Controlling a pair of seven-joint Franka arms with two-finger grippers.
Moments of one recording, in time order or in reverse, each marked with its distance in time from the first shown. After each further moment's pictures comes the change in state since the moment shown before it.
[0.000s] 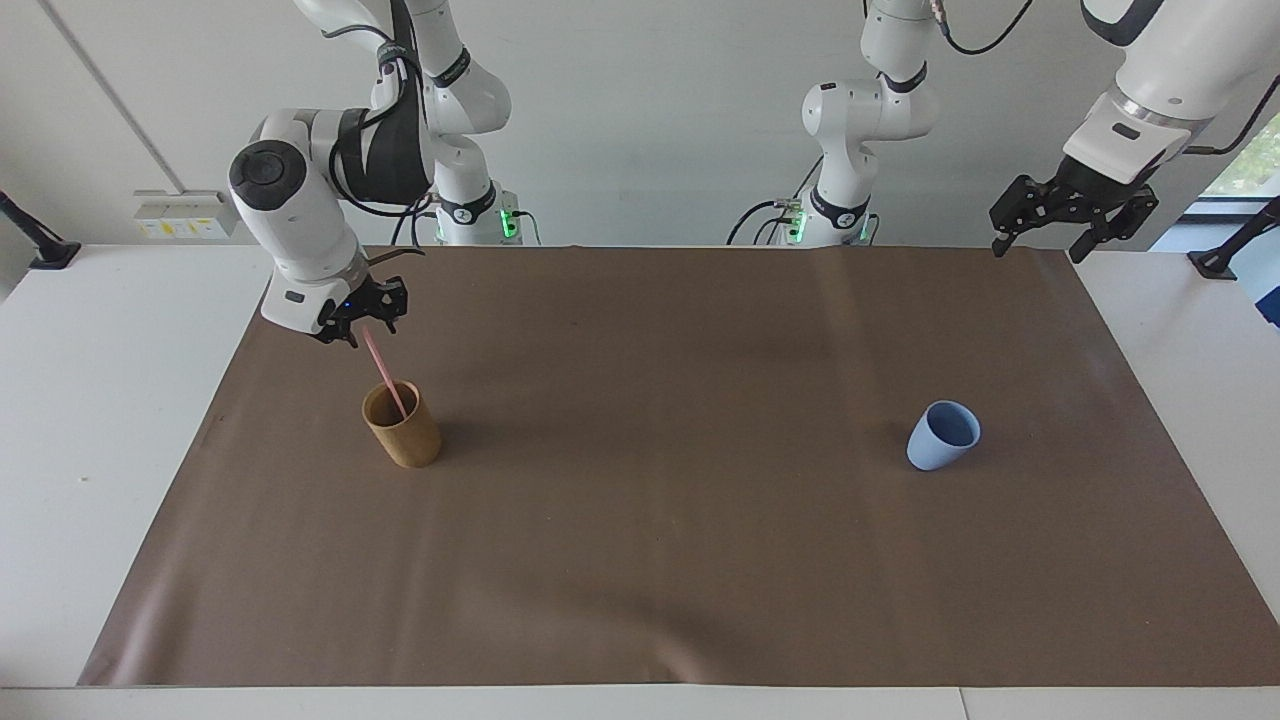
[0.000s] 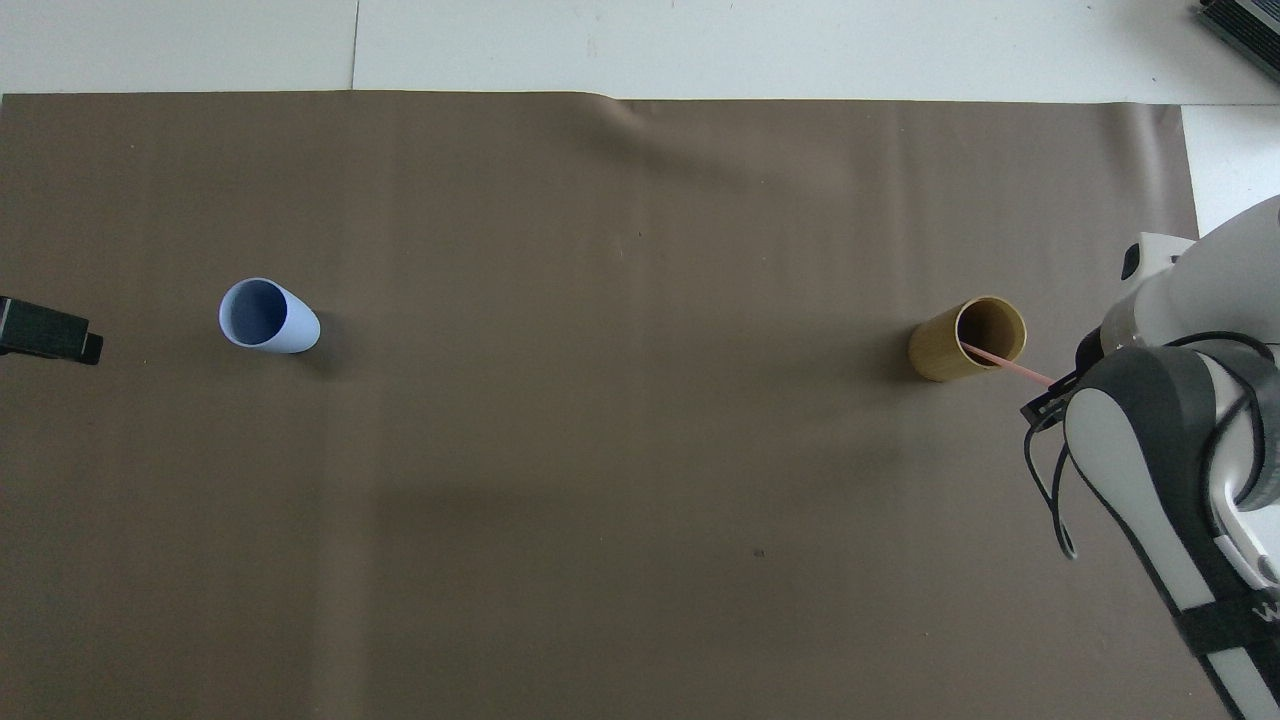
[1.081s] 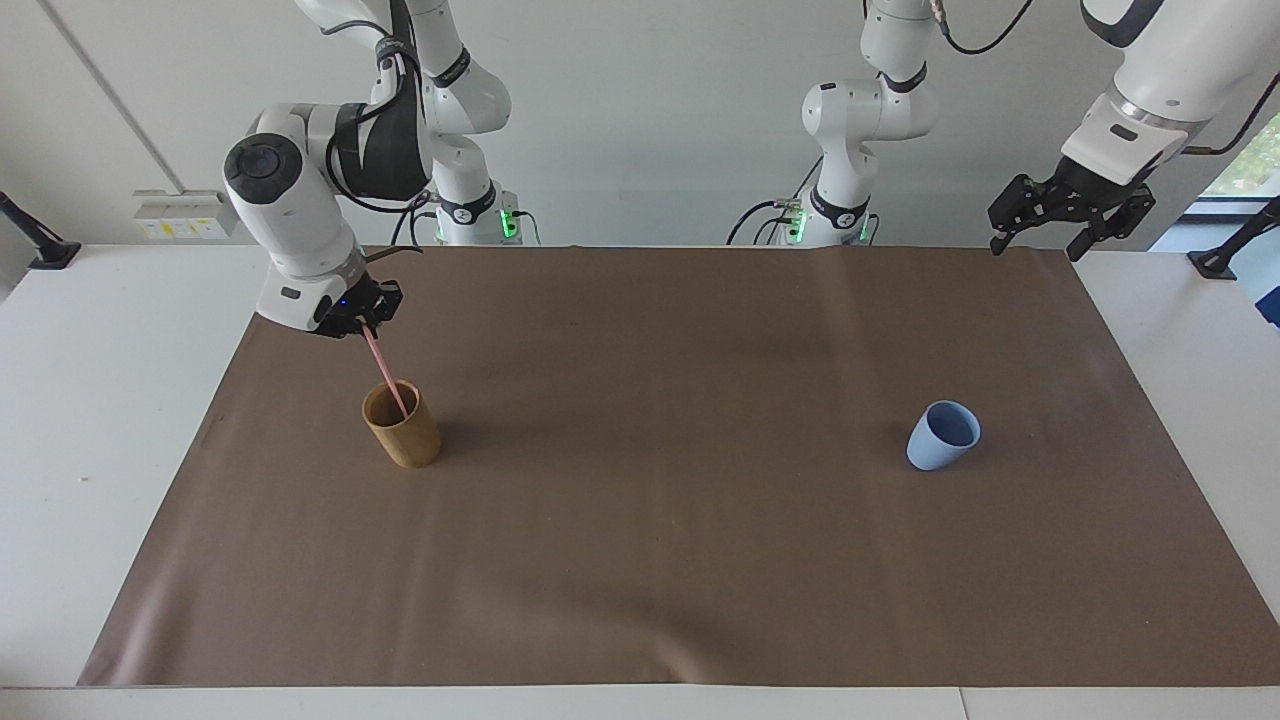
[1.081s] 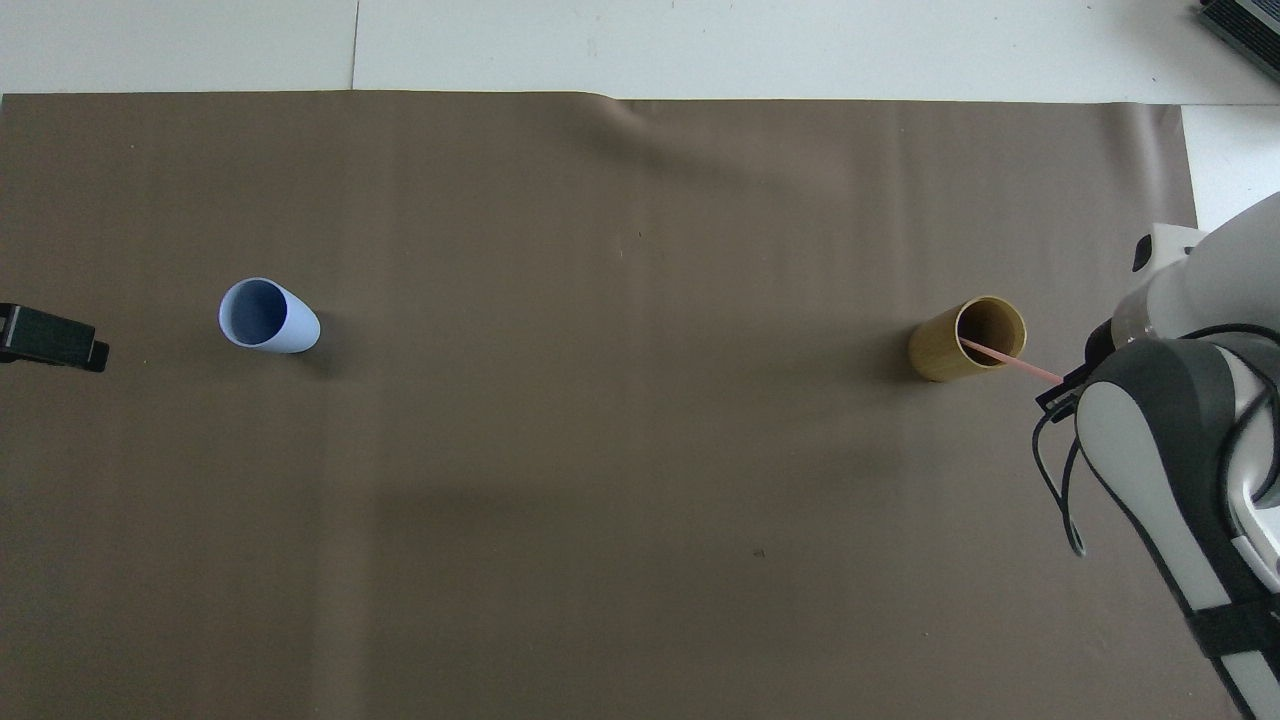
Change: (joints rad) left arm 0.001 -0.006 0.000 -0.038 0.000 0.020 0.000; right arm 0.000 0.000 0.000 0.038 0.000 -0.031 0.000
